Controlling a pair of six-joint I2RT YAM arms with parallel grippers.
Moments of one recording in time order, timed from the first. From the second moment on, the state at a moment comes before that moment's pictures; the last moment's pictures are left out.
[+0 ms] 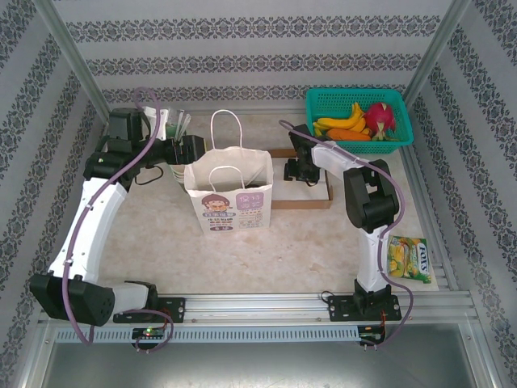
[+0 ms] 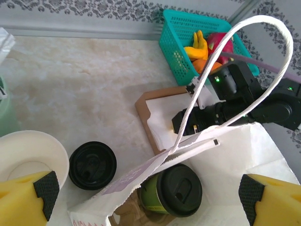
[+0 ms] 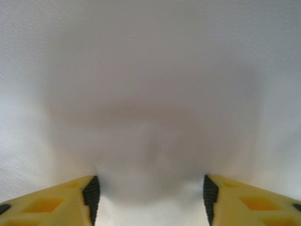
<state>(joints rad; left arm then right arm) -0.09 1.27 1.39 -0.72 0.50 -0.21 0.34 2.10 1.56 -0.76 -0.01 0.44</state>
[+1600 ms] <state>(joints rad) -0.09 1.23 1.35 -0.68 0.42 -0.23 0.35 1.77 1.37 -0.55 0.13 0.37</state>
